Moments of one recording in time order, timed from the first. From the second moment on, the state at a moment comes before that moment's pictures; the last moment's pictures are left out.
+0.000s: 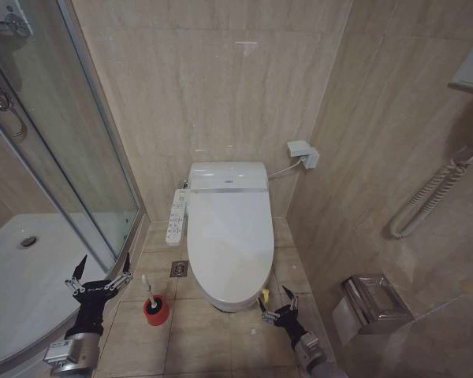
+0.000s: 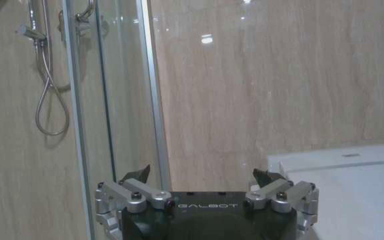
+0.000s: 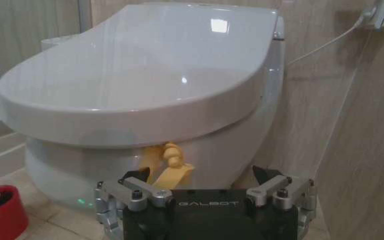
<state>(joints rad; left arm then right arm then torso) 1.64 -1.22 -0.66 -2.10 -0.21 -0.22 -0.21 -1.37 1.37 0.42 1.48 -0.01 0.26 -0.14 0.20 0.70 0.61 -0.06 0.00</state>
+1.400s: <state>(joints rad) 1.64 -1.22 -0.66 -2.10 -0.21 -0.22 -0.21 -1.33 1.38 0.47 1.47 0.07 0.29 -0.13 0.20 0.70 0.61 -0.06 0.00</state>
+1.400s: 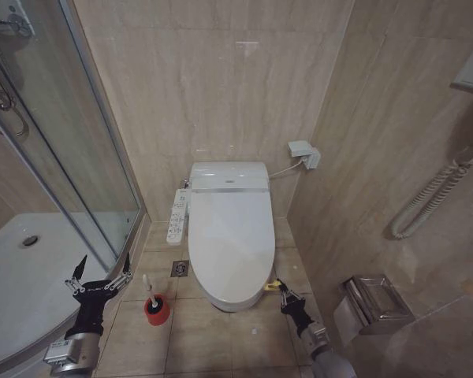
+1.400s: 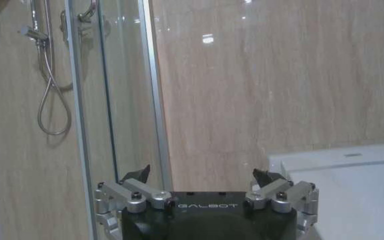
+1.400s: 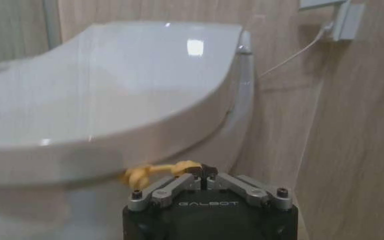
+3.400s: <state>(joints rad) 1.64 -1.22 -0.66 -2.10 -0.21 -0.22 -0.21 -0.75 1.30 0.47 1.53 0.32 0.08 0.07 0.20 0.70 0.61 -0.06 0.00</state>
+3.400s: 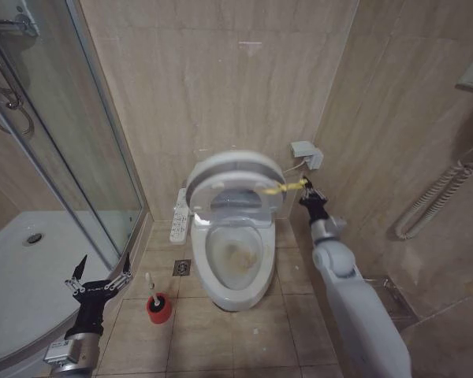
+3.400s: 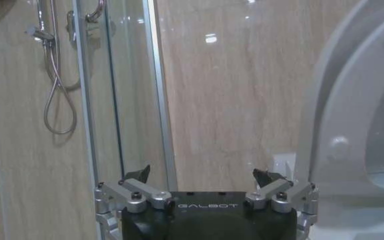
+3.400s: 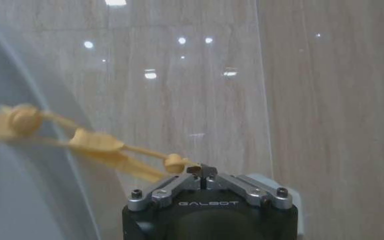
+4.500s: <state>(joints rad) 1.64 -1.22 -0.66 -2.10 -0.21 -0.22 -0.21 -0.66 1.32 0.41 1.49 0.34 -0.02 0.11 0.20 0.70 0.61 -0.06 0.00</state>
